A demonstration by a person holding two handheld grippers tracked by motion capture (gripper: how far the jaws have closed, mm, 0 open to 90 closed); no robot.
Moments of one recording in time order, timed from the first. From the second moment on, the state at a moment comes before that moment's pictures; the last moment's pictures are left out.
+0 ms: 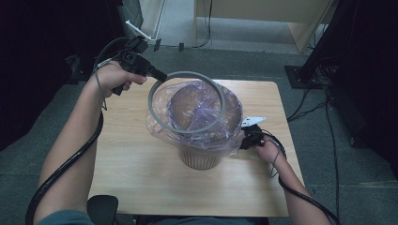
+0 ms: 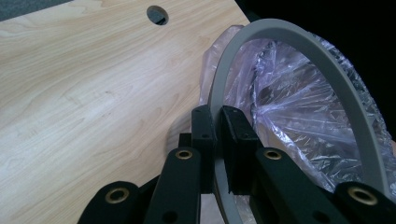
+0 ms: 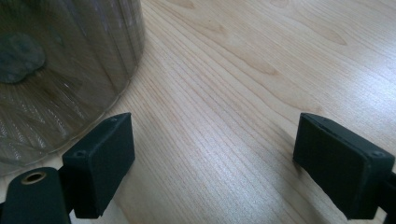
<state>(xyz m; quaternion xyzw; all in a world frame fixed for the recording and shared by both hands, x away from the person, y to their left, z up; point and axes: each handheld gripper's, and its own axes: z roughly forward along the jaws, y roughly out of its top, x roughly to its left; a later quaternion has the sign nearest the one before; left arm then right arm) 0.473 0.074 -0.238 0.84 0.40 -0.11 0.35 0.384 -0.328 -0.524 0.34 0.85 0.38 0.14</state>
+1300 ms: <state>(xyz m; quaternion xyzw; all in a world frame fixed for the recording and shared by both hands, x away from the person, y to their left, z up) 0.474 0.037 -0.240 0.85 0.37 -0.12 0.35 0.384 -0.328 -0.524 0.34 0.85 0.38 0.14</state>
